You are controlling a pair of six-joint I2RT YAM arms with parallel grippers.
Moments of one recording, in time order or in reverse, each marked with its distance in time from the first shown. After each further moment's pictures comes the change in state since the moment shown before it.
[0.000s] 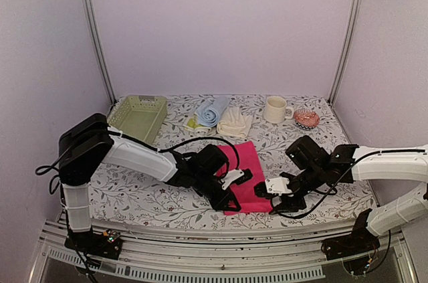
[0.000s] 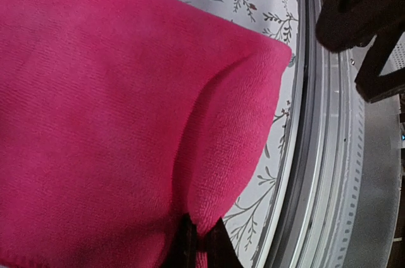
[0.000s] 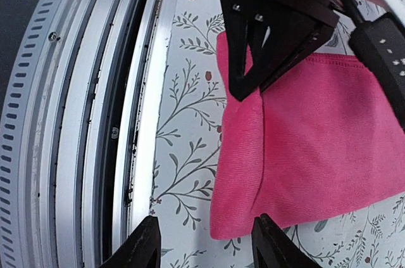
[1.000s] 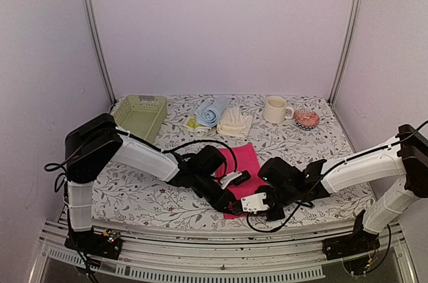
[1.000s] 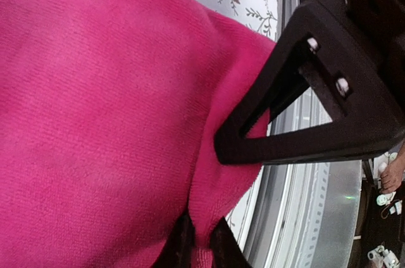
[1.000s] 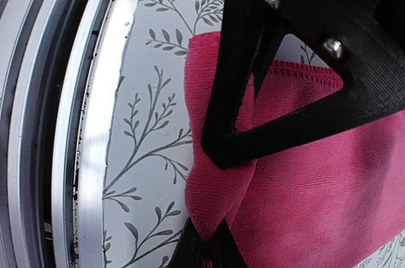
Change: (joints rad) left arm 0.045 0.061 -0.004 0.066 0.200 -0.128; right arm 0.205 0.270 -0.016 0.309 0.288 0.029
